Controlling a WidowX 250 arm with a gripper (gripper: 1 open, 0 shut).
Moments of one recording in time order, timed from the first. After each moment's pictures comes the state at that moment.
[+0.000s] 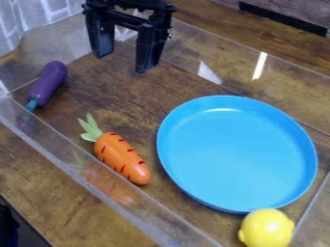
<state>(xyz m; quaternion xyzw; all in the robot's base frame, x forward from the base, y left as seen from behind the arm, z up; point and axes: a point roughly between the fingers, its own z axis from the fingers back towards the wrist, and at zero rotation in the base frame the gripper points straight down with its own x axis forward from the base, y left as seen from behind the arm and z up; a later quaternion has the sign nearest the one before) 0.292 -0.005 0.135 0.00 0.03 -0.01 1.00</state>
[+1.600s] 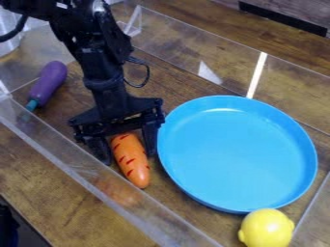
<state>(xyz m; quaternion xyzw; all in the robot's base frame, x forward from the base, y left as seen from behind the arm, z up) 0.276 -0.013 0.022 -0.10 -0.05 0.34 0.93</state>
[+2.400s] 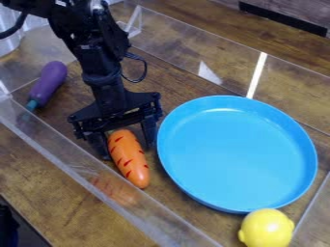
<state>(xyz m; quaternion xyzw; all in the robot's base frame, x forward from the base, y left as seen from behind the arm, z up) 0.283 -0.003 0.020 -0.10 -0.06 0.37 0.92</state>
